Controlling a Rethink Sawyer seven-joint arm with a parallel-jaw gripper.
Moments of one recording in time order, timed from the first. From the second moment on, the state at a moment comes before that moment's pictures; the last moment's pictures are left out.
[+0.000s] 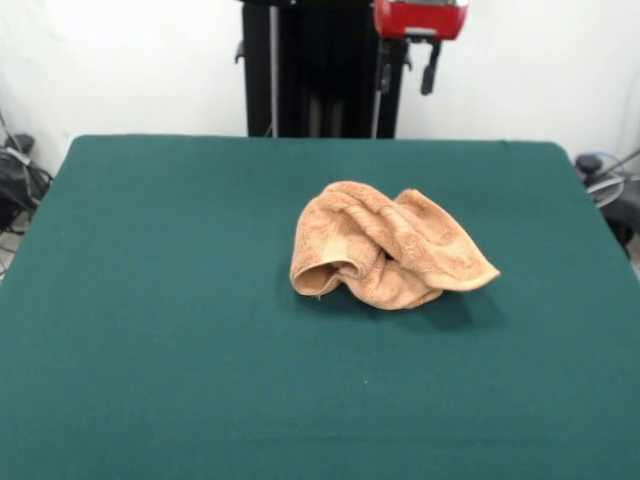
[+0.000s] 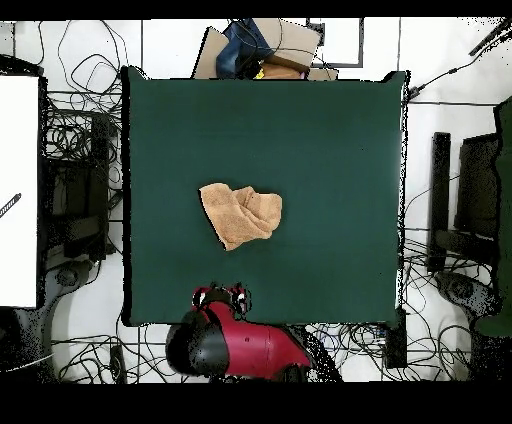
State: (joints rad) arm -0.15 -0.92 -0.02 2.37 -0.06 0.00 1.57
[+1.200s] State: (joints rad) arm -0.19 -0.81 -0.01 2.13 -0.03 0.08 1.57
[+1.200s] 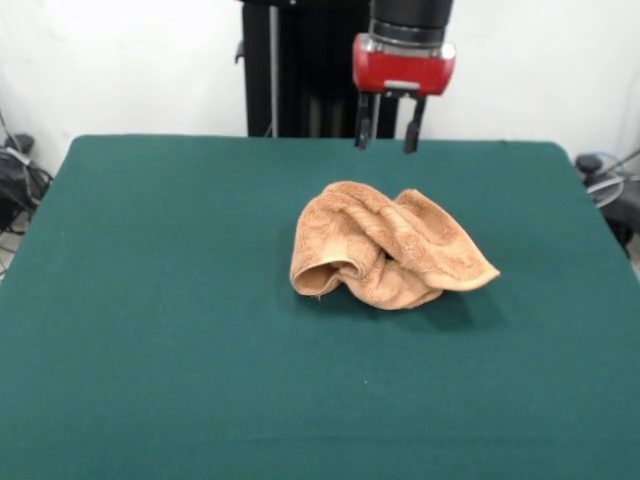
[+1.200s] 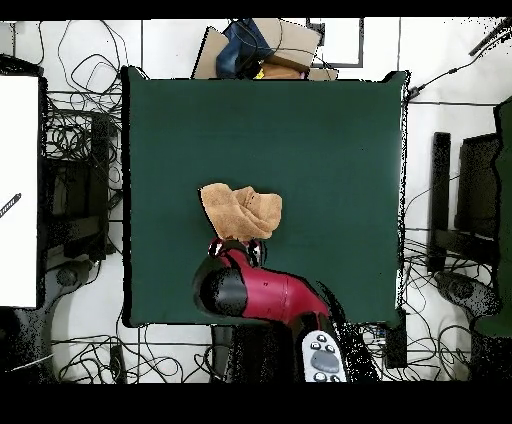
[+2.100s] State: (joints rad) arm -0.19 -0.76 -0.02 2.06 -0.03 0.09 1.57
